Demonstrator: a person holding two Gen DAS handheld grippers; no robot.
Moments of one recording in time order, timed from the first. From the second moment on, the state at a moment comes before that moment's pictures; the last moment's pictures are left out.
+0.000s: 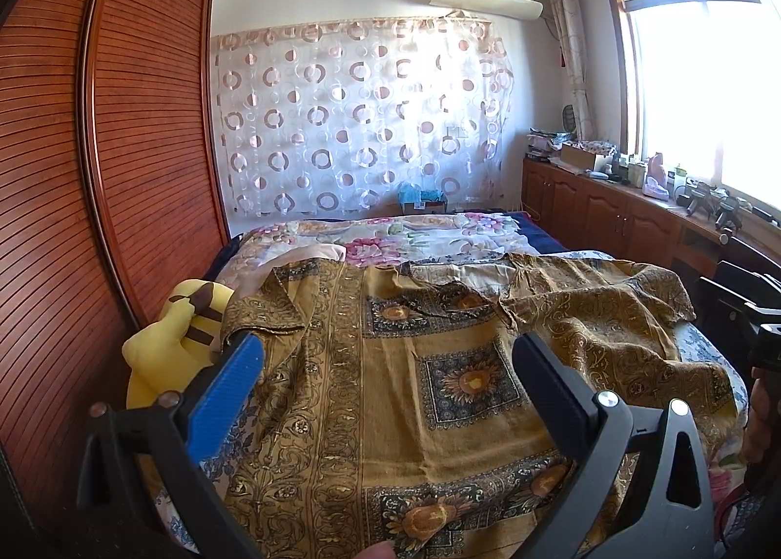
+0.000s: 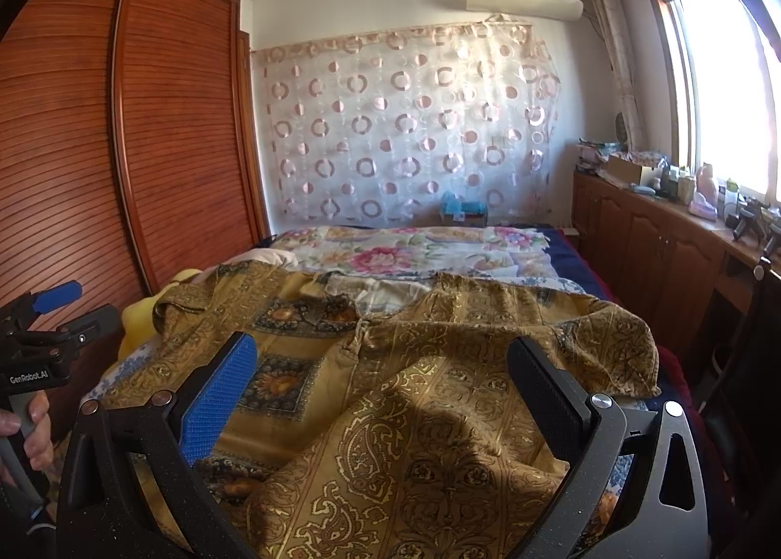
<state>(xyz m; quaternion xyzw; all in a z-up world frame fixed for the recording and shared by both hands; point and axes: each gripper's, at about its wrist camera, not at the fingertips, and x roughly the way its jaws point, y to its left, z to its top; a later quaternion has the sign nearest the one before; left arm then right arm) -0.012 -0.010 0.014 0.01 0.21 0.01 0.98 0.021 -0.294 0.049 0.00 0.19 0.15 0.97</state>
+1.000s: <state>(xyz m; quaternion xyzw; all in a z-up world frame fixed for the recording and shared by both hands) -0.013 -0.013 0.016 0.01 0.20 0.01 0.98 0.020 -0.294 0.049 0.00 0.19 0.15 0.97</state>
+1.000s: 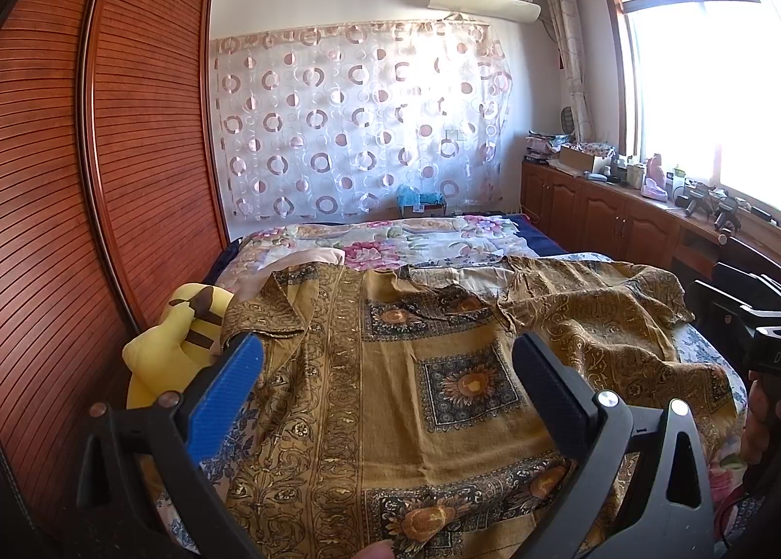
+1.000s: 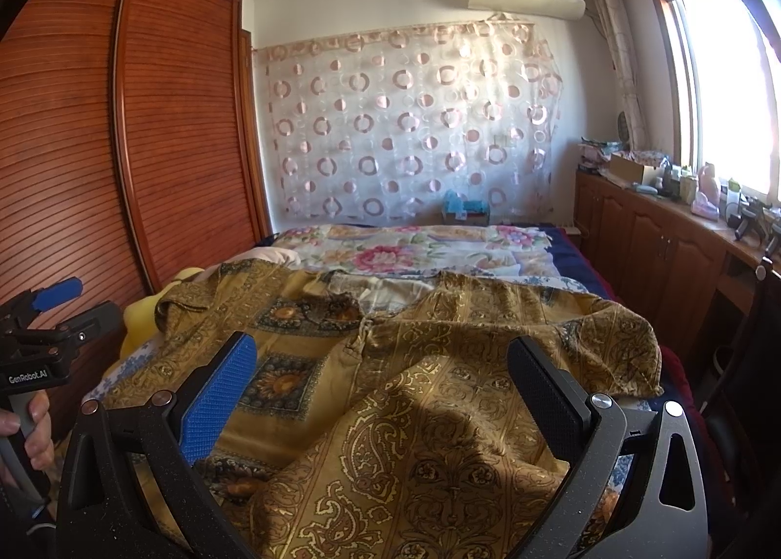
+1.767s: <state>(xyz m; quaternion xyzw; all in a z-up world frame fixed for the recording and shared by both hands) -0.001 -0.001 0.004 0.01 0.22 0.01 0.98 0.036 -0.291 0.031 -0.01 0.22 0.16 0.96</state>
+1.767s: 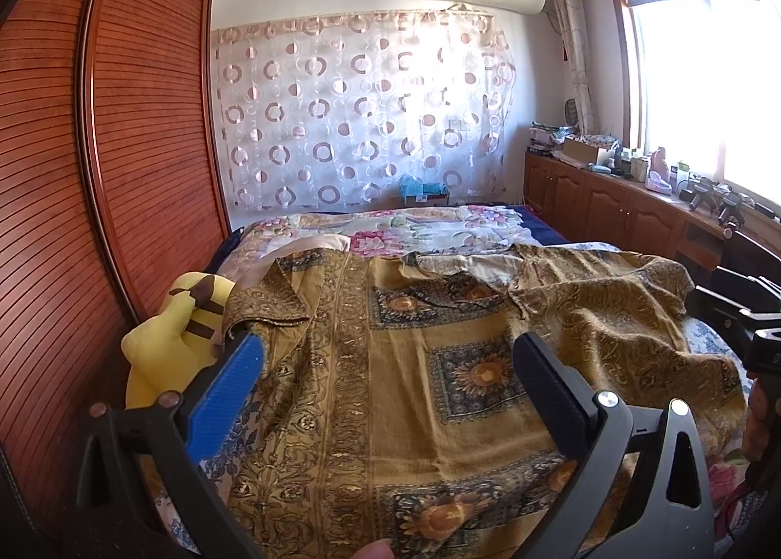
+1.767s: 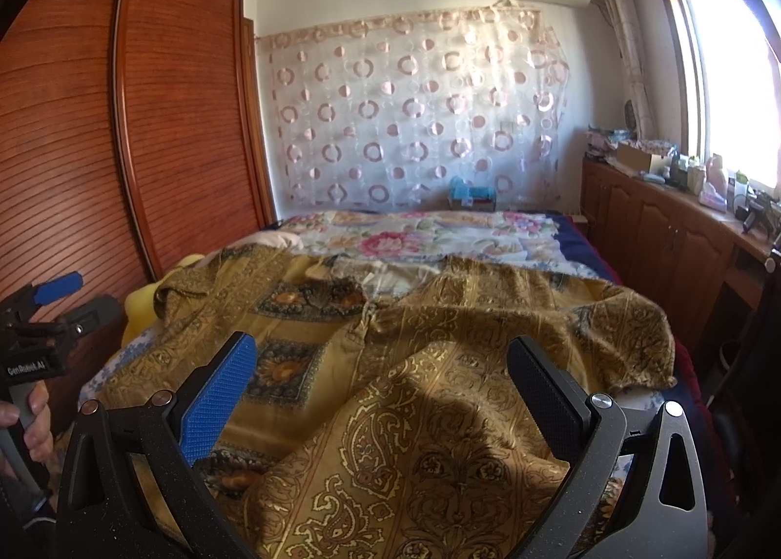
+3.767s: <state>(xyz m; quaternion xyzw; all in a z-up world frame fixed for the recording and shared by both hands) 0.170 0.170 -0.043 0.07 0.38 0.00 0.92 0.159 -0.189 -0.080 -0.13 0.41 0.23 0.87</state>
